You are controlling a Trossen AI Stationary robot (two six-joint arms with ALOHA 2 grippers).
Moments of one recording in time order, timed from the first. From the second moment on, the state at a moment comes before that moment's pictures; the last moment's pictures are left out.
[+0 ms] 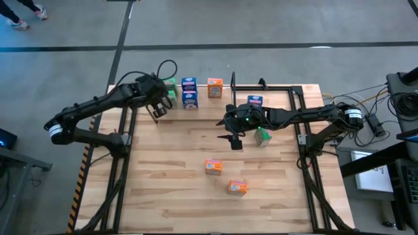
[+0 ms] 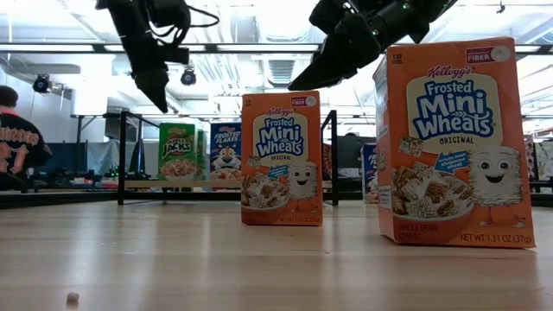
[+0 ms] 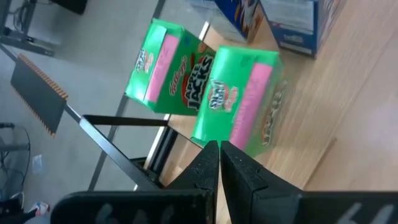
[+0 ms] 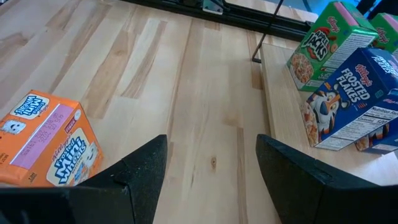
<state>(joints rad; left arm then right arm) 0.54 1.19 1.07 -0.90 -0.46 0.28 -0.13 1.47 1.00 -0.05 -0.13 -0.29</state>
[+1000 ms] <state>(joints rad) 0.56 1.30 1.07 -0.84 -0.46 0.31 -0.13 1.47 1.00 -0.05 -0.13 -0.29</state>
